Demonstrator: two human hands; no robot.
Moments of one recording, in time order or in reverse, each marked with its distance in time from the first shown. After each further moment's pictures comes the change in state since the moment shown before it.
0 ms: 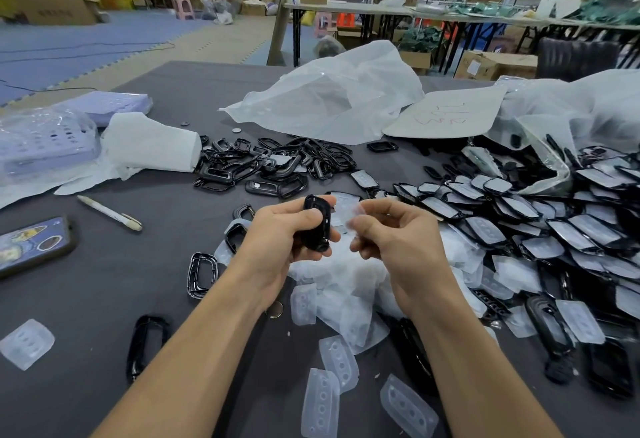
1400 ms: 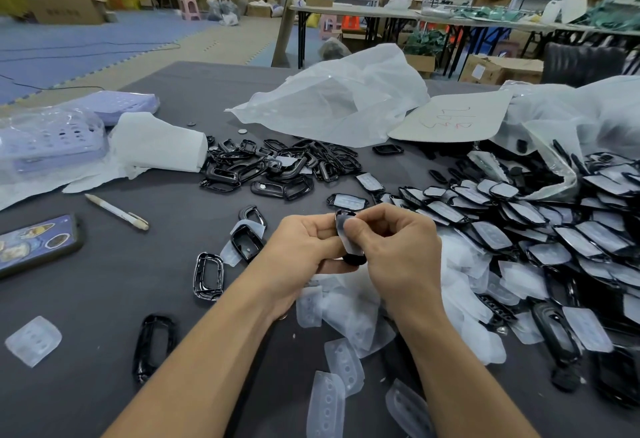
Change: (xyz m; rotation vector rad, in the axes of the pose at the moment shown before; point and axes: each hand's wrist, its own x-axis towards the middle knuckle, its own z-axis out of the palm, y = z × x) left_hand -0.002 -0.017 0.010 0.008 -0.213 -0.019; right_hand -0.004 0.013 0.012 -0.392 0.146 -0.240
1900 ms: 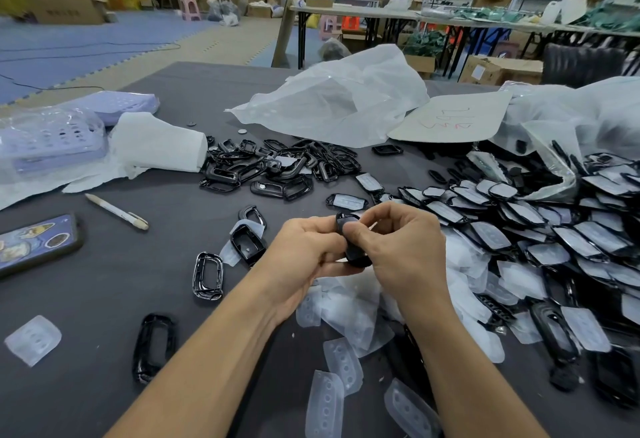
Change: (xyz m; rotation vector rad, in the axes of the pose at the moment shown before) left_hand 0.000 0.003 0.004 -0.027 0.051 -0.030; right_hand 0.007 0.003 -0.005 -0.038 -0.012 0.047
